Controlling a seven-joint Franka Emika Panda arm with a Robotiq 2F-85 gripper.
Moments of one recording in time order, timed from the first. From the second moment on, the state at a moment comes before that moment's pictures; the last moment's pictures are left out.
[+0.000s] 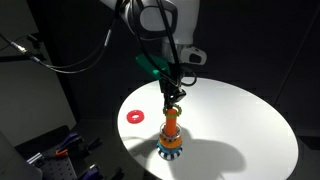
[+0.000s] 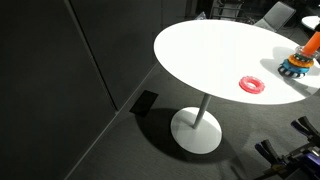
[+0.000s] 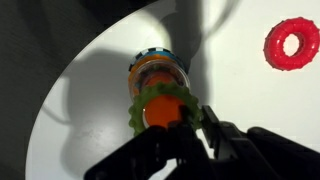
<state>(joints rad) -0.22 0.07 -0.24 -2.13 0.06 2.11 -0.20</state>
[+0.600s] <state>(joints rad) -0.23 0.11 -0.24 -2.08 0.07 2.05 -0.20</state>
